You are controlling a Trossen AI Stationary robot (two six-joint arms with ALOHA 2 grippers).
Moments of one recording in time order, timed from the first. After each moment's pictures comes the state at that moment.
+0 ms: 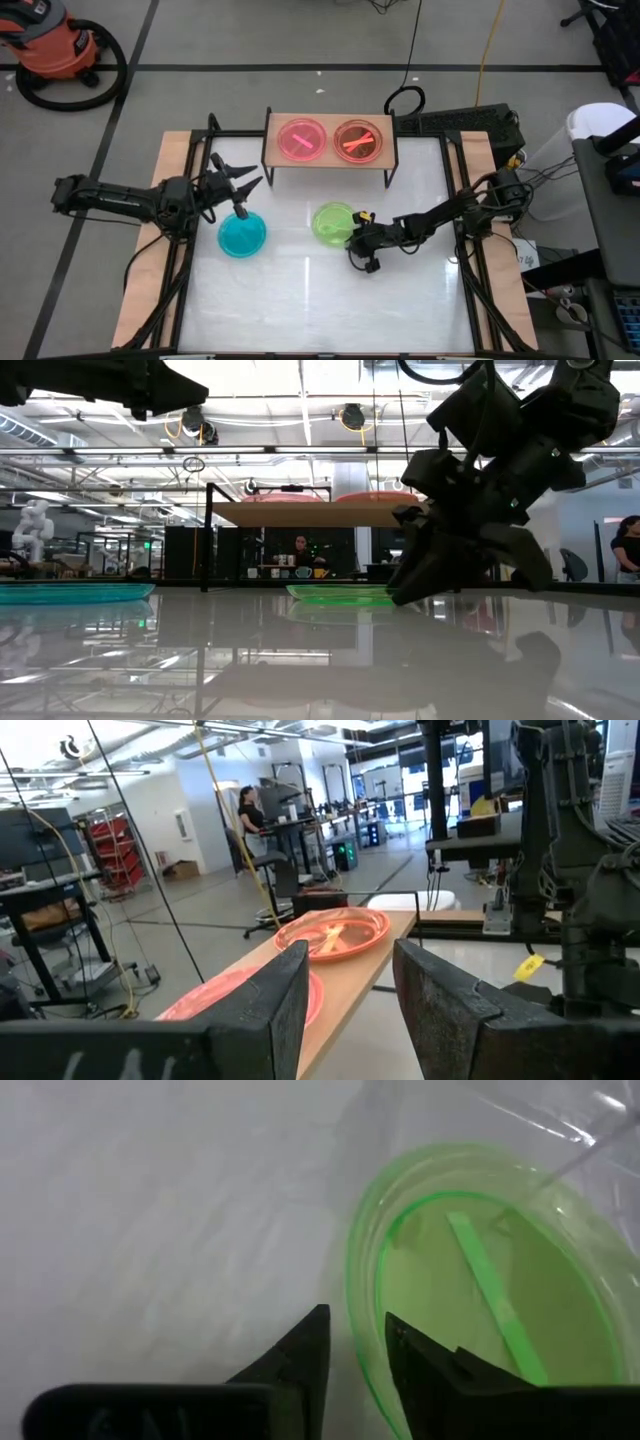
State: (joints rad) left arm -0.06 0.64 0.35 0.40 -0.51 0.23; right arm 0.17 1.73 0.57 0.38 0.18 -0.26
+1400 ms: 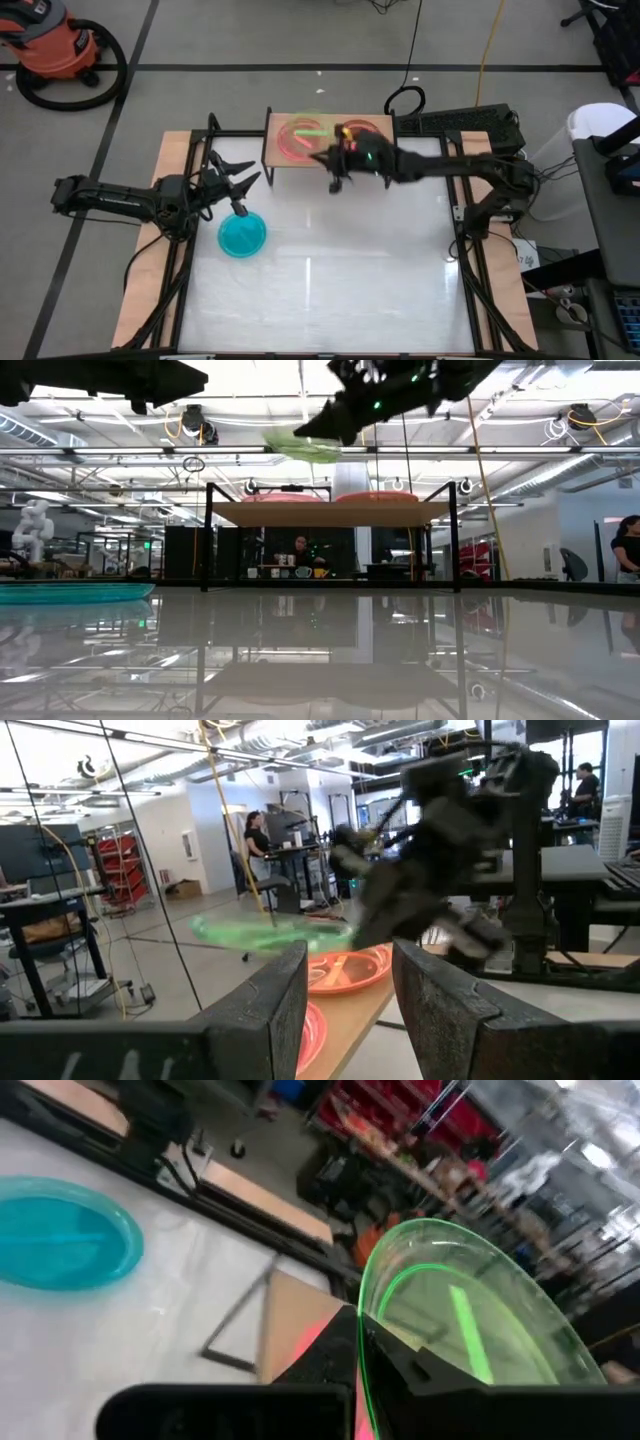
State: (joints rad) left arm -0.05 0.64 0.35 0.49 -0.50 0.24; right arm -0.24 1.61 1.10 0.31 0.00 -0.63
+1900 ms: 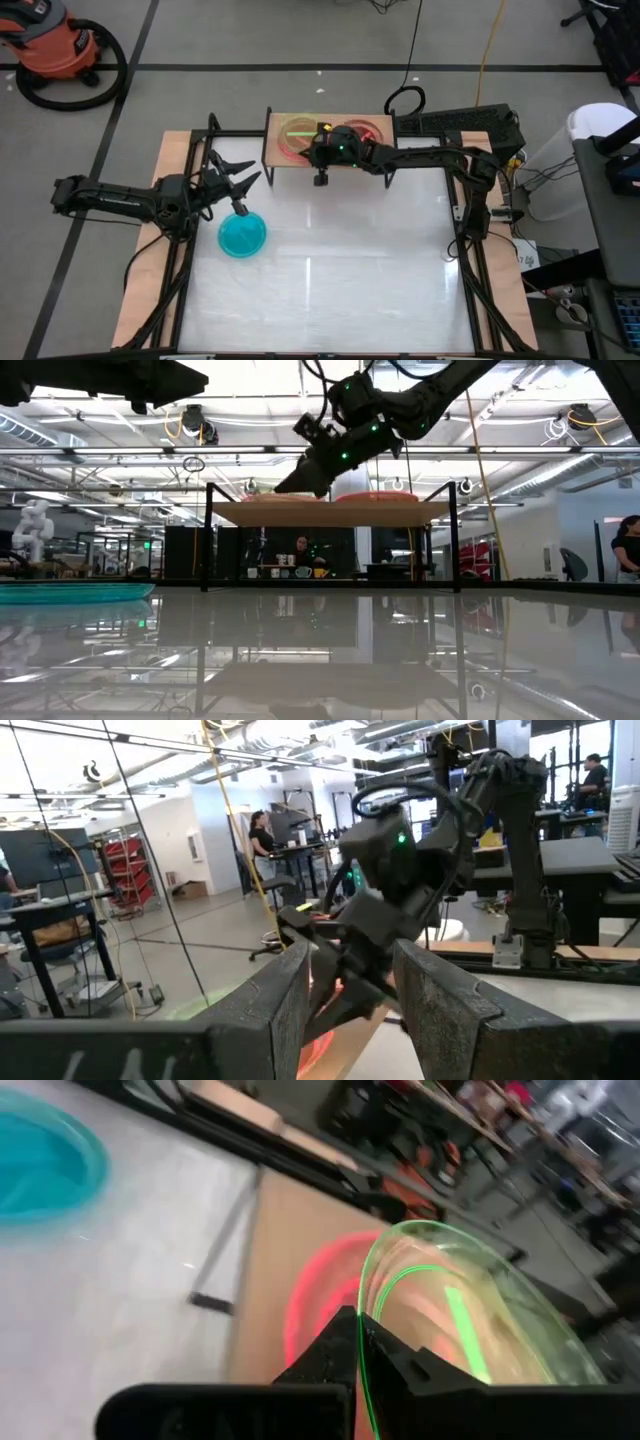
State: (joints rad) left arm -0.05 0.64 0.35 0.49 -0.50 0.26; right arm -0.36 1.88 1.27 0.26 -0.04 -0.59
